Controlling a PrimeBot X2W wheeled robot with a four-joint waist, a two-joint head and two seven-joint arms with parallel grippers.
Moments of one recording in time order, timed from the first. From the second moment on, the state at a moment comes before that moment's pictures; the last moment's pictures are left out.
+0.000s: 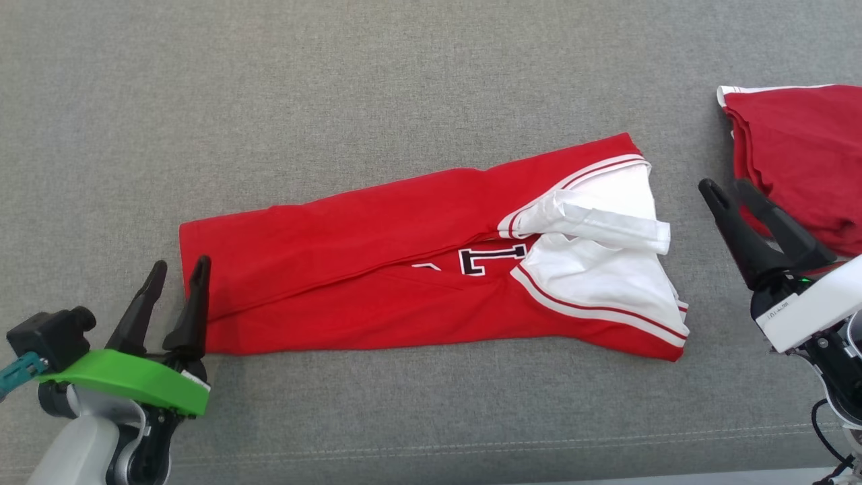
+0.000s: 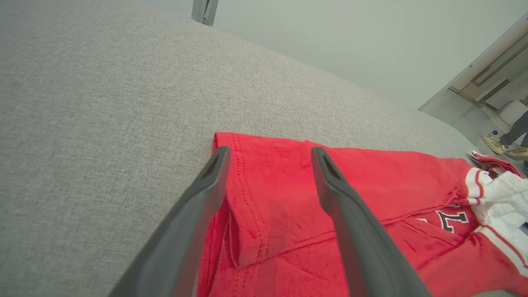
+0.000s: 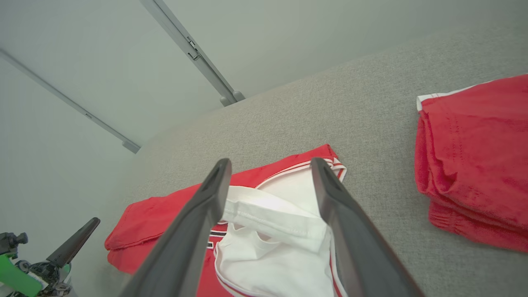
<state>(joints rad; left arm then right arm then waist) -0.18 0.37 -0.35 0.21 -0.92 -0.13 -0.25 -0.06 -0.51 0.21 -0.29 0.97 -0.06 0.17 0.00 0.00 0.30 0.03</state>
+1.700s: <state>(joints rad) -0.30 0.28 -0.44 0.45 -0.99 -0.13 -0.23 -0.32 -0.44 0.53 0.08 0.79 -0.06 0.39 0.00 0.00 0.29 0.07</state>
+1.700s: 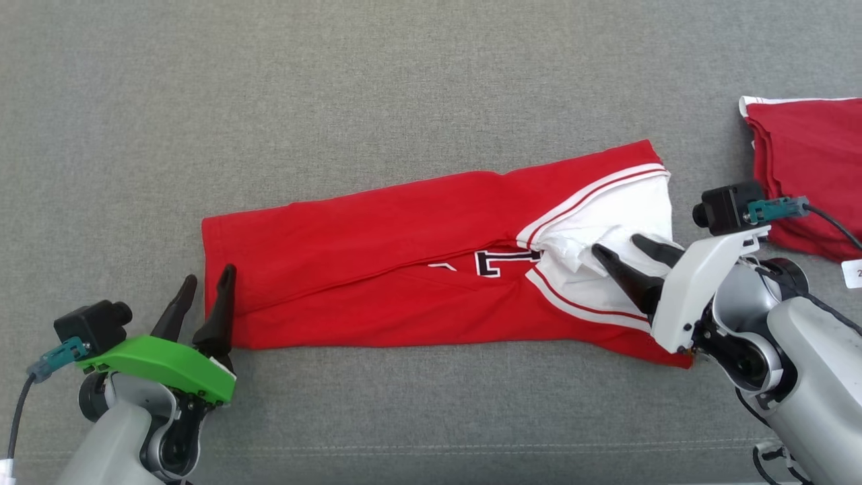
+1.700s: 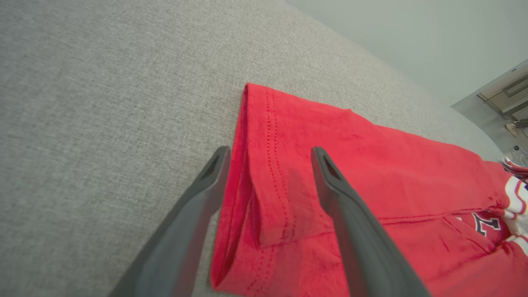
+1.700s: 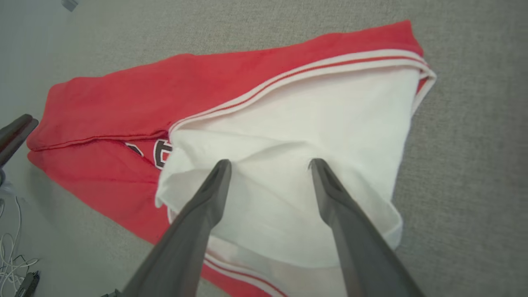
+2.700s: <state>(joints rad) -0.19 0.30 -0.35 0.34 -1.02 -0.13 -0.25 -0.08 -0.35 0.32 0.00 0.97 -0.08 0.17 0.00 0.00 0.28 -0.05</state>
